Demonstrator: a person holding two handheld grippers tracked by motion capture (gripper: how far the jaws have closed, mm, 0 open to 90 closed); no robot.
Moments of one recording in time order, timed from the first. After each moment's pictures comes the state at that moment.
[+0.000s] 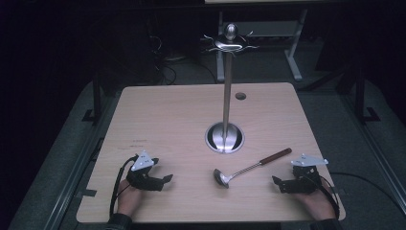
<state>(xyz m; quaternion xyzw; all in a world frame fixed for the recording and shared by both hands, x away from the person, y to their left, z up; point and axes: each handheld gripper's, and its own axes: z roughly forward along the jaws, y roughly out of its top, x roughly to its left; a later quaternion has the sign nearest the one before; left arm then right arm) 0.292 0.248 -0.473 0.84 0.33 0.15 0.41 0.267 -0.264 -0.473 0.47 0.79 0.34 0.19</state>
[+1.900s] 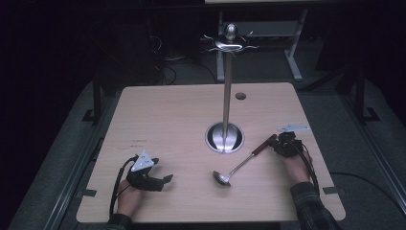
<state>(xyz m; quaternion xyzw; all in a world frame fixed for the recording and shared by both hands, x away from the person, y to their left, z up) 0.291 0.247 -0.474 0.83 0.33 0.16 0.42 0.370 -0.242 -0.466 0.50 0.77 0.35 0.19</state>
